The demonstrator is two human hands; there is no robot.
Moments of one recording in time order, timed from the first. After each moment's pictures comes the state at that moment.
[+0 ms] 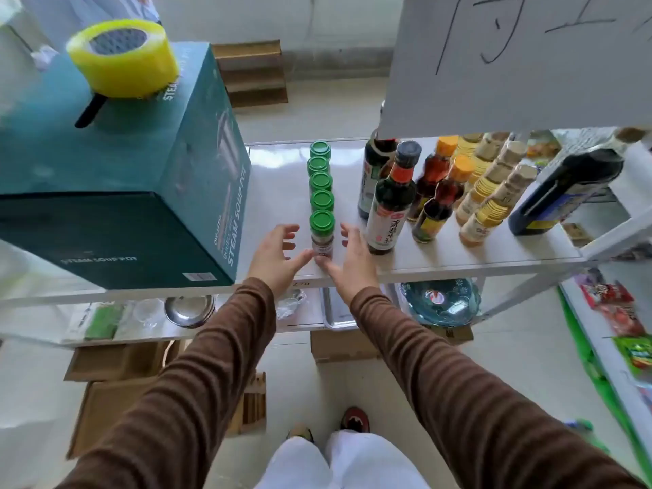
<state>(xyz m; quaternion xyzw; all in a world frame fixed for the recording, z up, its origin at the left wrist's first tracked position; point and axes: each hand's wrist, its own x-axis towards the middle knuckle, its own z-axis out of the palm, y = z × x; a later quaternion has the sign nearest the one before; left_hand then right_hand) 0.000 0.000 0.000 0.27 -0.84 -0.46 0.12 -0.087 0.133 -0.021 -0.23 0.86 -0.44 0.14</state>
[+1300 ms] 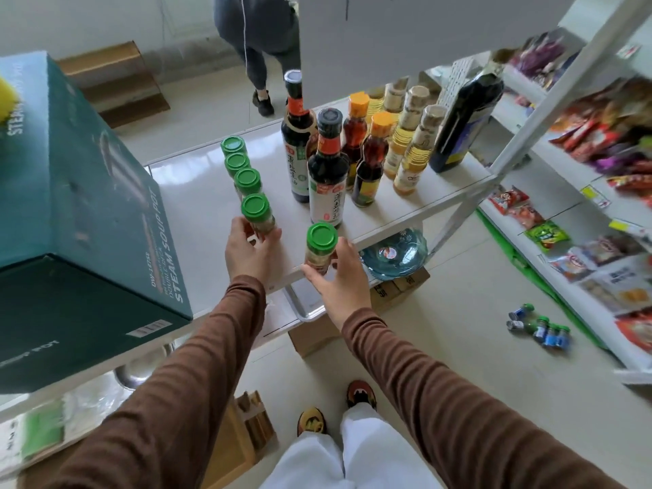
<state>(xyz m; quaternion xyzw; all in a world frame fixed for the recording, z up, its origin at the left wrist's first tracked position) -0.055 -0.001 -0.035 0.28 -0.80 -0.50 0.17 -0.033 0.170 -0.021 -0.08 0.89 -0.45 -0.01</state>
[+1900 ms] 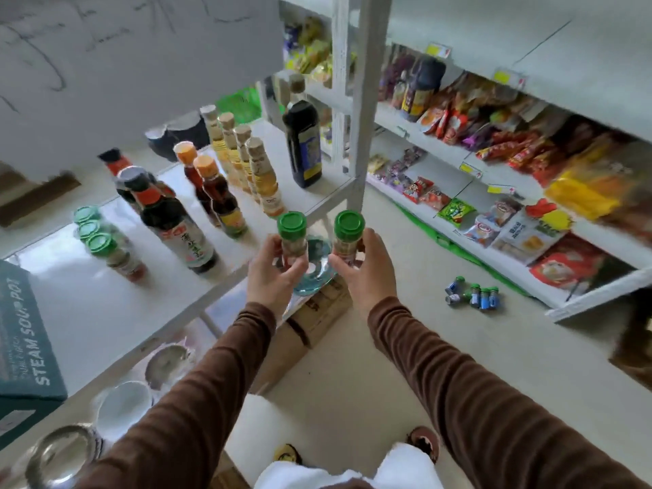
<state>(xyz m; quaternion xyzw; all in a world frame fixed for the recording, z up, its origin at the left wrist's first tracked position) -0.054 0.250 0.019 0.03 -0.79 -0.61 0.05 -0.044 0.417 0.020 0.07 0.87 -0.47 -0.12</state>
